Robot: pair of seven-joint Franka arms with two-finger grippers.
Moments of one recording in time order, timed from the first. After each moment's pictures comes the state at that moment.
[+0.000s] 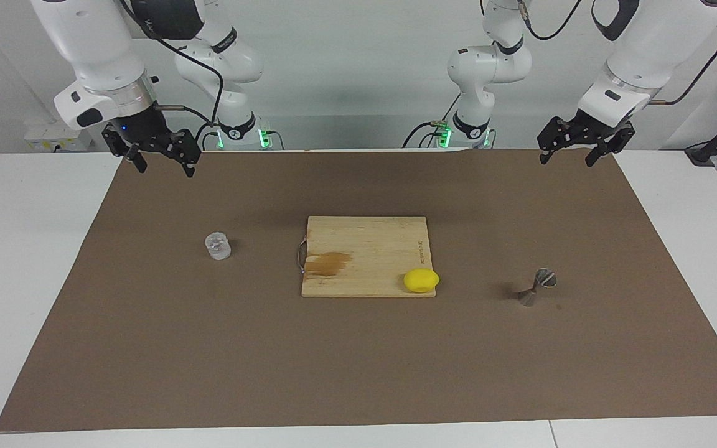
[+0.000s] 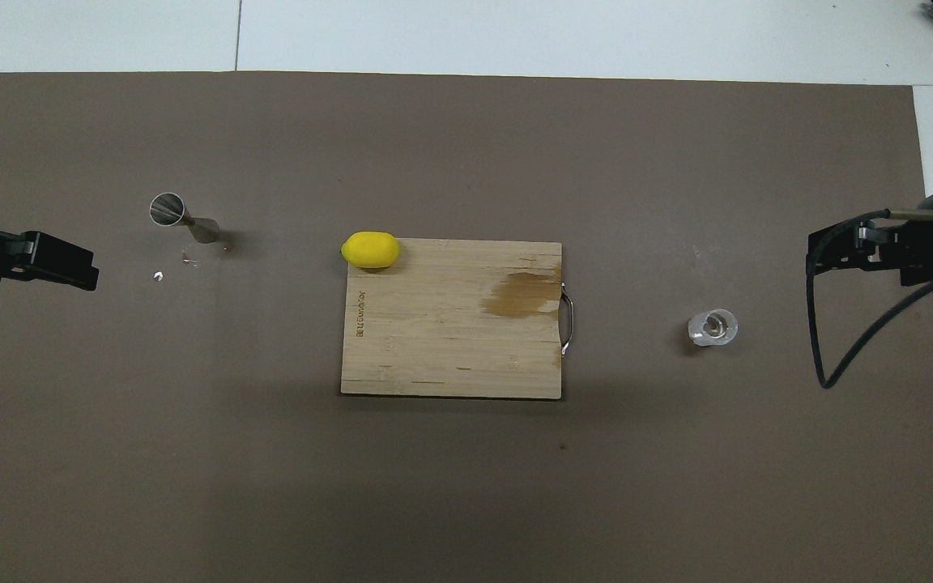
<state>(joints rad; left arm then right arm) -0.02 0.00 -0.07 -1.54 -0.03 1.47 0.04 -0.04 -0.02 0.10 -1.60 -0.02 1.55 0.19</state>
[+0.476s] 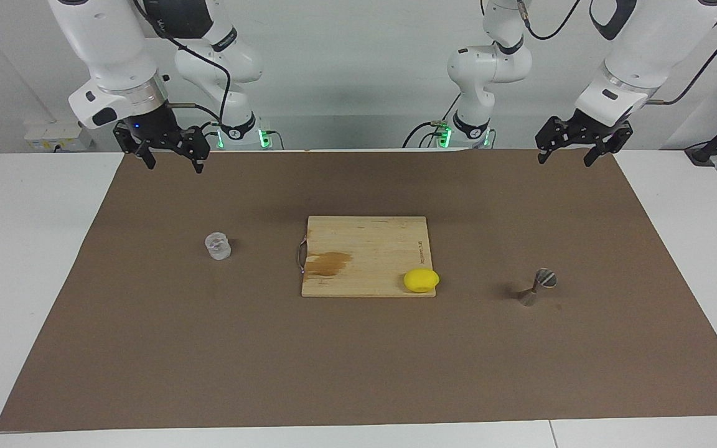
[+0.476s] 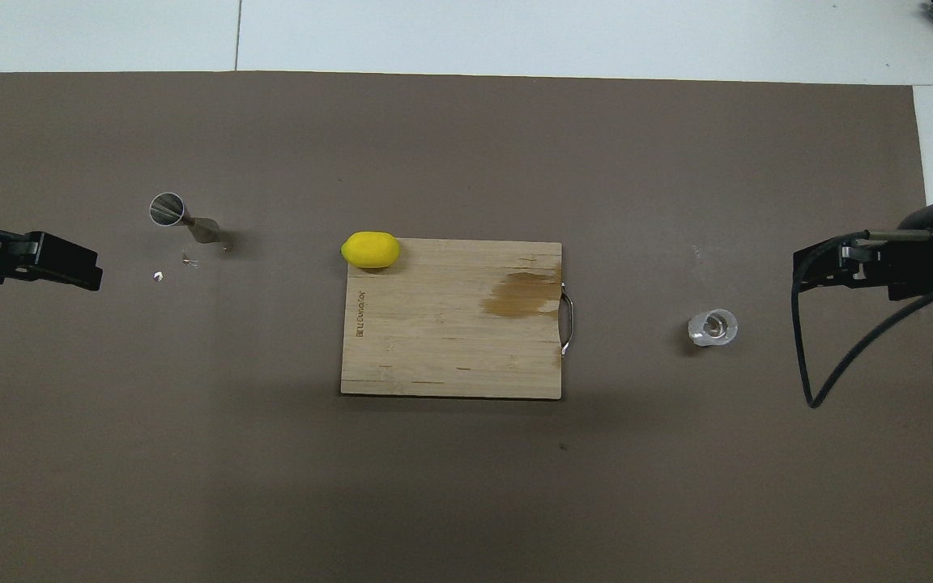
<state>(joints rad) -0.02 0.00 -0.07 -1.54 -0.03 1.48 0.04 -0.04 -0.04 0.11 -1.64 -0.02 1.55 0.19</state>
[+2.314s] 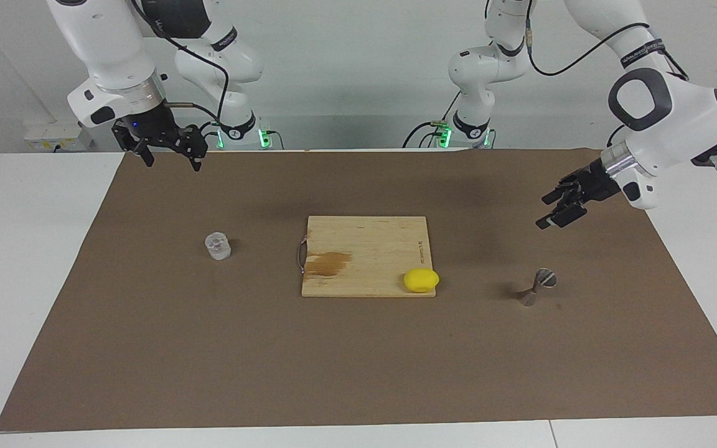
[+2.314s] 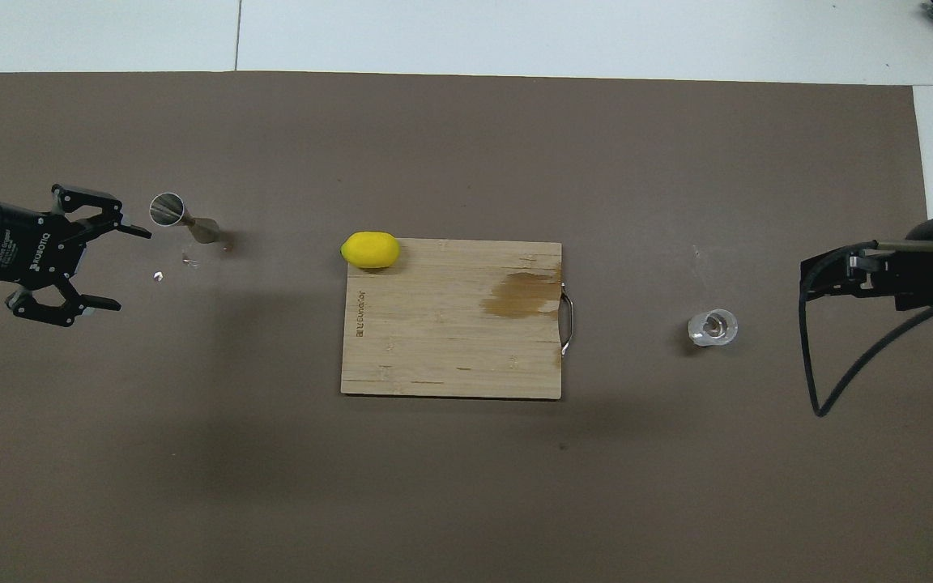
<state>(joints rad) 0.17 0.10 -0.05 -1.84 -0.54 1.78 -0.81 -0.05 -0.06 0.11 -1.67 -0.02 1.55 0.19</state>
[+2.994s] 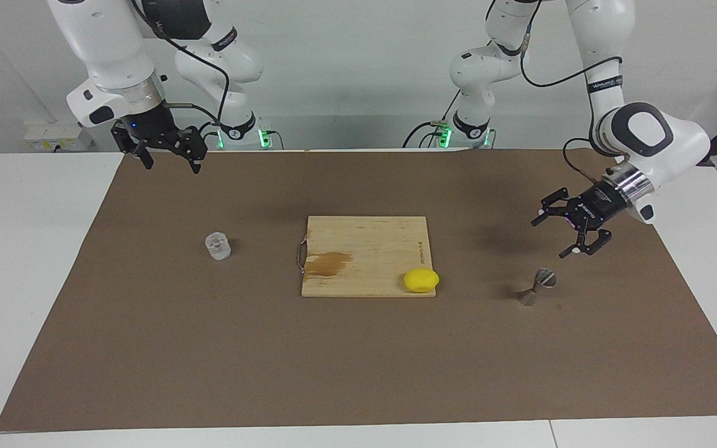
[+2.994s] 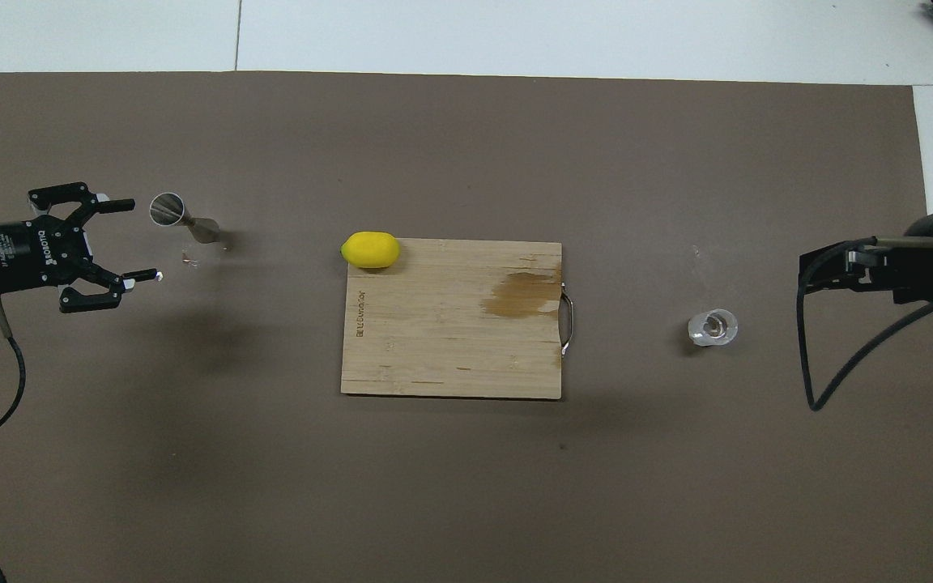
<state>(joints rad) 0.28 0.14 -0.05 -2.05 -1.16 2.00 -1.09 -0.04 -0.06 0.11 -1.68 -0.02 1.59 0.19</state>
